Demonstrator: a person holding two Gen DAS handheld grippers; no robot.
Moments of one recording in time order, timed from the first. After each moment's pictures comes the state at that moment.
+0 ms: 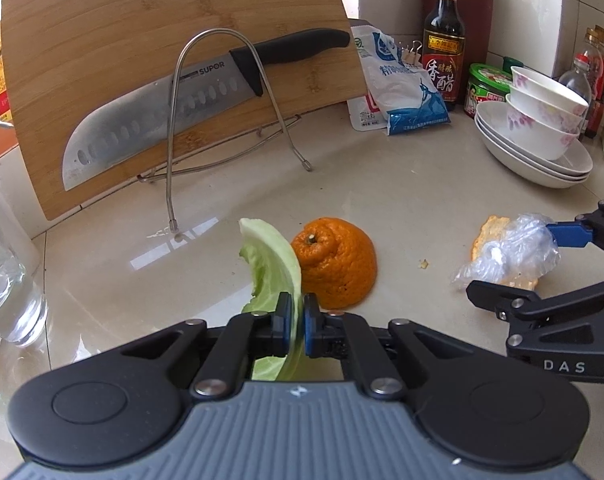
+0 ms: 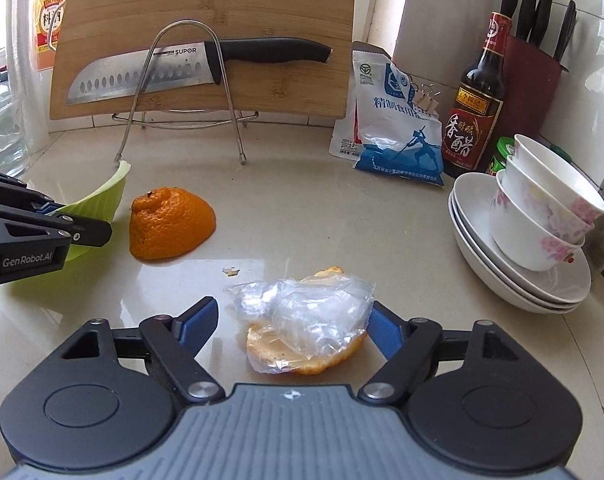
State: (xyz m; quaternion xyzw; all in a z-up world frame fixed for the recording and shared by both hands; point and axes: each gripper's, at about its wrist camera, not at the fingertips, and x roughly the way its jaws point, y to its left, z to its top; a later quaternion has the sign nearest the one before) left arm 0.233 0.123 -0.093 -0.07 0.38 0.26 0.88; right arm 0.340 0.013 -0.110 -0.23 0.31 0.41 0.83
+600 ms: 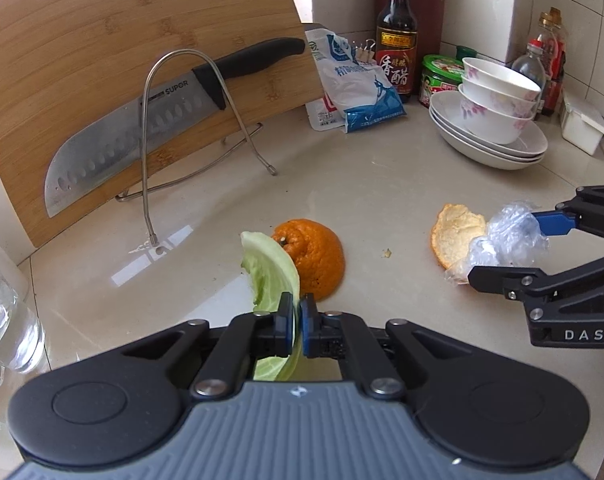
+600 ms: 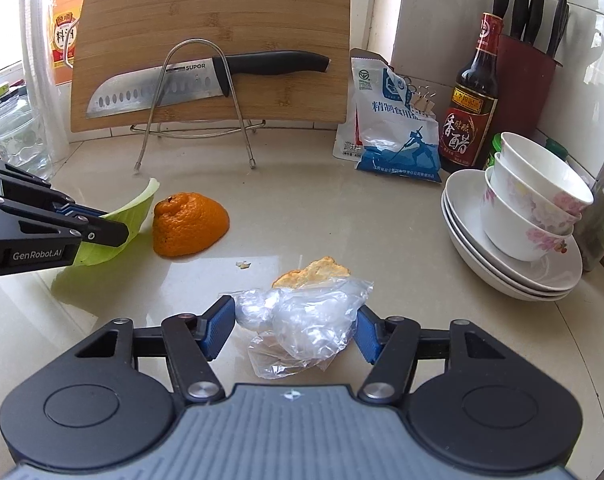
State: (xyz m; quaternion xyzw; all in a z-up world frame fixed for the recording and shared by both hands) left arm 0.222 0.117 -0.072 -0.05 0.40 0.19 0.89; right arm 0.330 -0.014 -0.087 -0.21 0.33 0.43 0.82
